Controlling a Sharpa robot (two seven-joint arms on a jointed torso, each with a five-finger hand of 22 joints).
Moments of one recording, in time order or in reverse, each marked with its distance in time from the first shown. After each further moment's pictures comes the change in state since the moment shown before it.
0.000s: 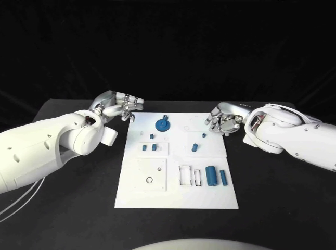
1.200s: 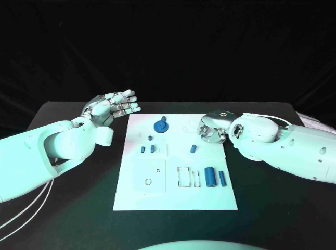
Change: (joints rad) left arm -0.008 -0.063 -0.010 0.105 0.434 0.059 0.120; left_hand 0.023 0.066 -0.305 0.067 0.000 -0.105 0.052 0.041 -0.003 -0.170 0.077 -0.004 -0.048 -0.268 0.105 -0.804 -0.485 0.000 -0.205 0.109 -0.499 -0.592; right arm -0.040 0.075 0.005 0.016 -0.374 0.050 -0.113; right_hand -0.030 -0.030 0.093 0.028 -0.061 0.054 -0.017 -0.044 0.004 -0.007 -0.003 -0.069 -0.005 -0.002 -0.009 0.530 0.401 0.000 -0.068 0.000 0.259 0.223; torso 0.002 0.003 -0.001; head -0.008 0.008
